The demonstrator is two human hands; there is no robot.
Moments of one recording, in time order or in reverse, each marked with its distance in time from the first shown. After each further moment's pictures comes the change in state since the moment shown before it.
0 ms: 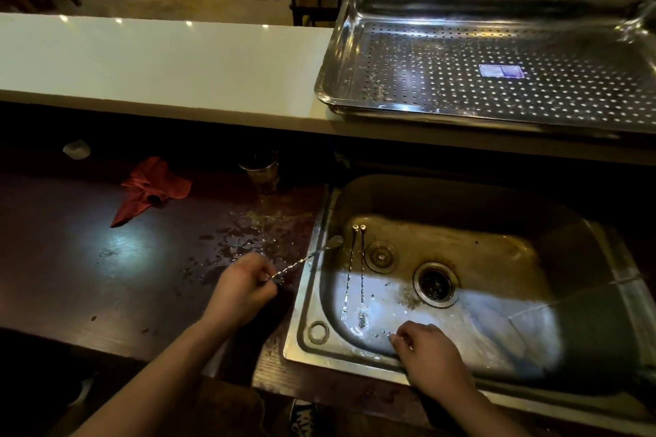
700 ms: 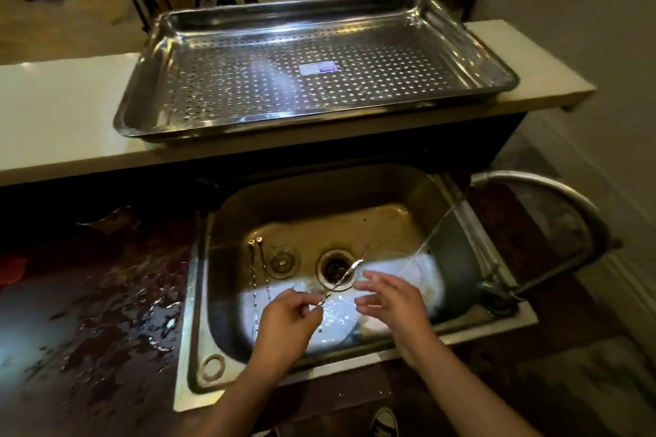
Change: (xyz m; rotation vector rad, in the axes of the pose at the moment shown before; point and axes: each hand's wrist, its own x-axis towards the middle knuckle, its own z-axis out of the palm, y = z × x) left_hand -0.028 0.177 0.154 -0.419 -0.303 0.021; right_hand -0.031 0.061 -0.088 1.453 0.334 0.437
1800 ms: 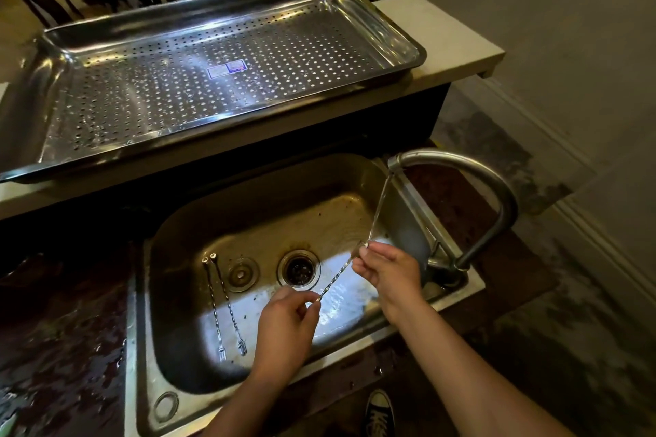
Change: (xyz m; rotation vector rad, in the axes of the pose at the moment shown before) left_hand 0.007 0.032 0.066 0.236 0.005 0.239; right_hand 0.021 -0.035 -0.051 0.391 0.320 -0.009
